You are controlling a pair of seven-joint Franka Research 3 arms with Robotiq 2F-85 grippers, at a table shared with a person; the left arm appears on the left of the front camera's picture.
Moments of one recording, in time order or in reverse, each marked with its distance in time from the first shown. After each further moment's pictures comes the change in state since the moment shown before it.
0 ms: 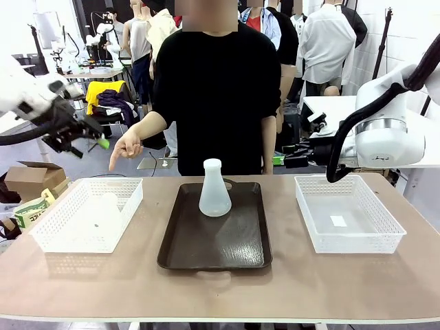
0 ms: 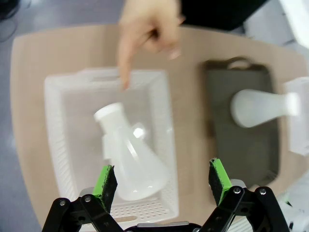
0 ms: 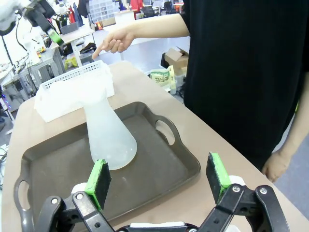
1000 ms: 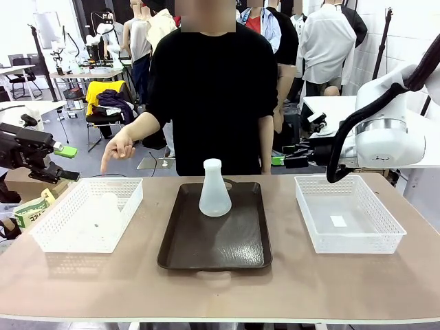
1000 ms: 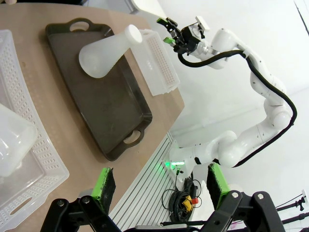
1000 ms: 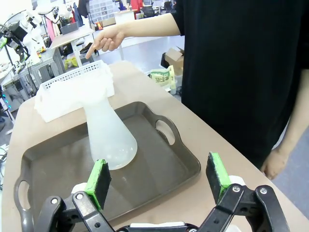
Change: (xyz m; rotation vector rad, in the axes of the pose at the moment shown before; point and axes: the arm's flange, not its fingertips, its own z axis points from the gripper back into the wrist) left arm -0.118 0.060 0.024 -0.897 0.021 -0.134; right arm 0.000 0.001 0.000 0.001 0.001 -0.001
